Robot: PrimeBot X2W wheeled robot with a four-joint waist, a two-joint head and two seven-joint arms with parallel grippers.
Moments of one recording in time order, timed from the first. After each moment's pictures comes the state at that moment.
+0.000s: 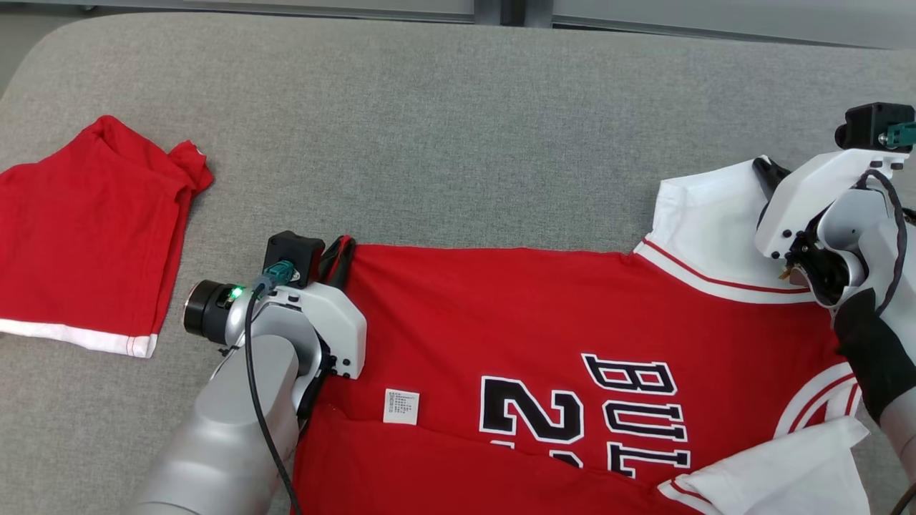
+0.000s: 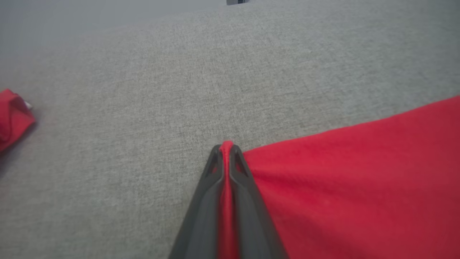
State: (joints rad) left arm -0.77 0.05 -0.65 1.10 -0.49 -0.03 -0.24; right arm -0.99 -0.24 0.37 1.16 0.63 0.13 0.12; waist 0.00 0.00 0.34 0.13
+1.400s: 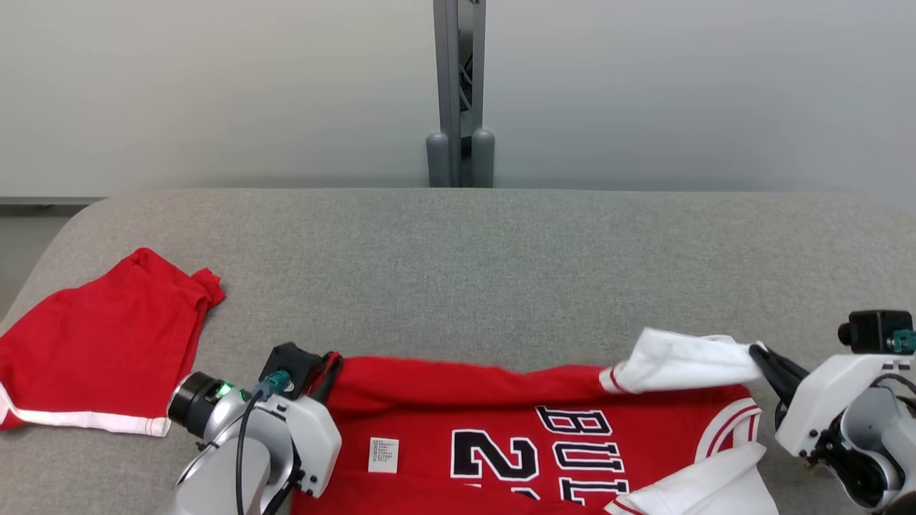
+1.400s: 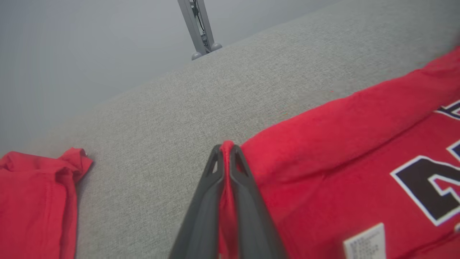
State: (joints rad) left arm -0.58 0.15 -0.77 1.05 -0.42 -0.06 -0.26; right arm -0.46 -0.48 0.63 0.69 1.00 0.13 0.03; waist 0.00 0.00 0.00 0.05
